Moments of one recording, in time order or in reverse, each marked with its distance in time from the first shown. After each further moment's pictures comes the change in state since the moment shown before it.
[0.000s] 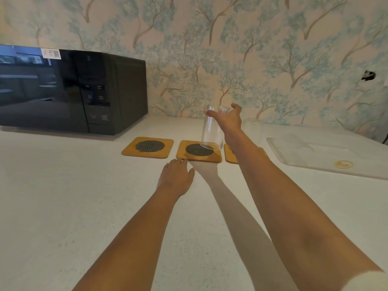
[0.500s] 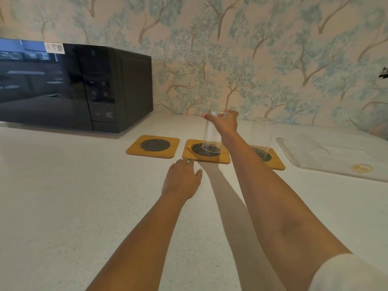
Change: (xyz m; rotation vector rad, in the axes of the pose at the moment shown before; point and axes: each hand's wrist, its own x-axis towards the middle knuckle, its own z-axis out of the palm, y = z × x) left_hand 0.007 -0.004 0.011 0.009 0.034 -0.030; right_hand 0.025 0.027 0.038 0.086 -0.032 0.007
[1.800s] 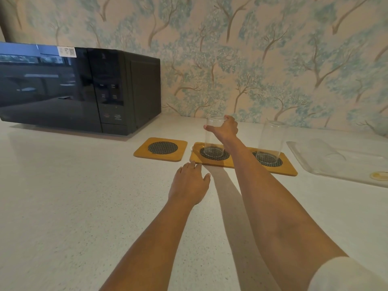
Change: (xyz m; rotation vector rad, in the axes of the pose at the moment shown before) left_hand 0.002 -0.001 0.005 0.013 0.039 -0.011; right_hand 0.016 0.020 0.021 -0.381 -0.077 -0.043
